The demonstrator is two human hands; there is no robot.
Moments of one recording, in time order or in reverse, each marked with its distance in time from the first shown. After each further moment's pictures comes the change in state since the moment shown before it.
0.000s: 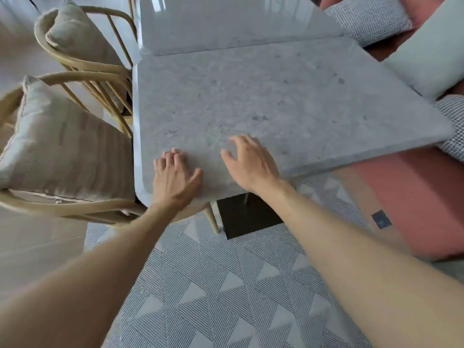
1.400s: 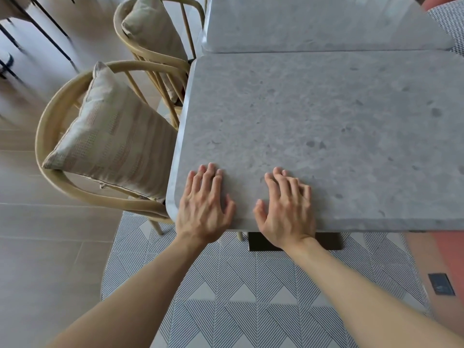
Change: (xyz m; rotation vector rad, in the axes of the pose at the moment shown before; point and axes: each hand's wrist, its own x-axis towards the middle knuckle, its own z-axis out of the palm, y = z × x) left_hand -0.001 -0.014 0.019 0.272 0.151 0.065; right_hand 0.013 0.033 0.051 -0.414 0.102 -0.232
